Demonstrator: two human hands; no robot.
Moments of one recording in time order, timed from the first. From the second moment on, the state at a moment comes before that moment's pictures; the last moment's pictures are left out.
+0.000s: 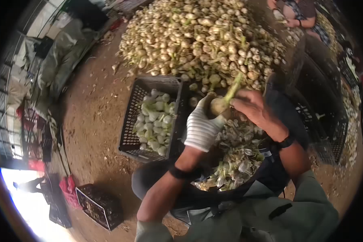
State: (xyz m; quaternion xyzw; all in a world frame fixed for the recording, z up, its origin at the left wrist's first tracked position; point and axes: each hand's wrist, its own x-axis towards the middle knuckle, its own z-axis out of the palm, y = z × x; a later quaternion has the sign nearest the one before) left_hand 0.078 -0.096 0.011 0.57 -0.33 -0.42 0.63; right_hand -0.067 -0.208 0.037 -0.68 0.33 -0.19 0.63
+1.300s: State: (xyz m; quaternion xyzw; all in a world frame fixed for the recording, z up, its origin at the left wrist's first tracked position) left_hand 0.081 -0.078 0.003 0.51 -0.21 -0.50 0.66; right_hand -0.051 -0.187 0.006 -0.57 0.21 -0.30 0.73
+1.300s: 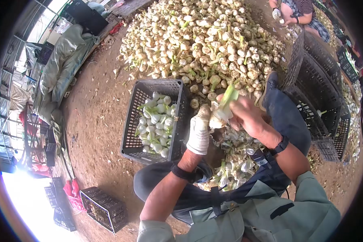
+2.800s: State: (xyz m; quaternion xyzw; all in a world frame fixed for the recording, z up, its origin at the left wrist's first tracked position) left_hand 0.091 -0.075 0.005 0.47 -0.16 -0.49 0.71; right_hand -0.073 -0.249 -0.039 -0.80 0.49 0.01 0.33
